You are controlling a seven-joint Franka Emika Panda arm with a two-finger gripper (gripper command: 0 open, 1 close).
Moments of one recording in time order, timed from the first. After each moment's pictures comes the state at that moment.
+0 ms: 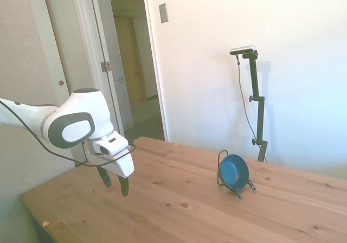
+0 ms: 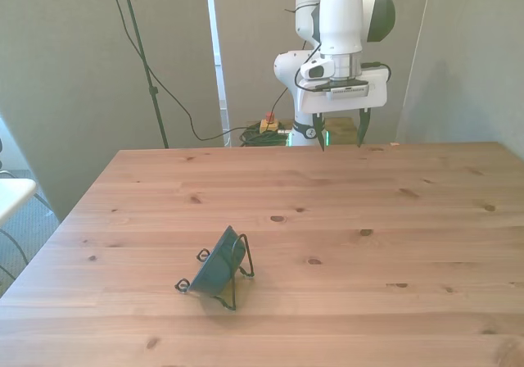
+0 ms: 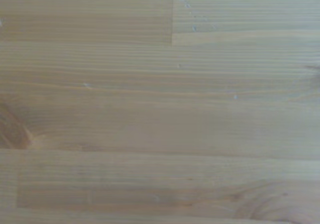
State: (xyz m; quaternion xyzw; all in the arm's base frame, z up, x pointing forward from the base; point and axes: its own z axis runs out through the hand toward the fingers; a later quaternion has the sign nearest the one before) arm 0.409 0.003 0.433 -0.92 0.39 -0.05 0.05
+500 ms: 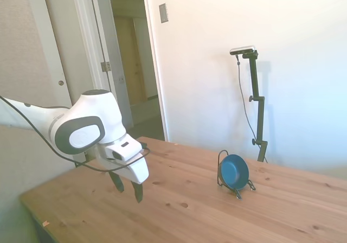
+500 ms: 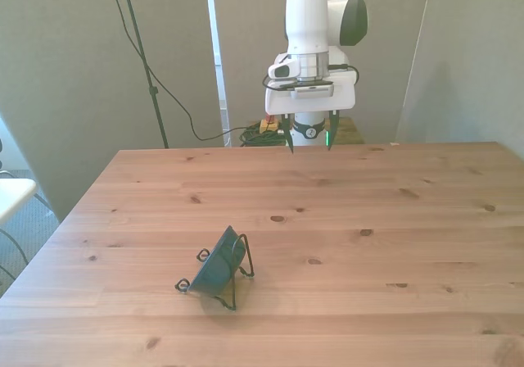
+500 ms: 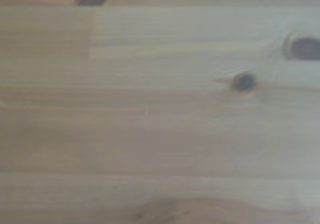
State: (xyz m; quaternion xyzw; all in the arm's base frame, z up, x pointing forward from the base) arm 0.418 -0.079 0.441 -0.91 0.39 -0.09 0.05
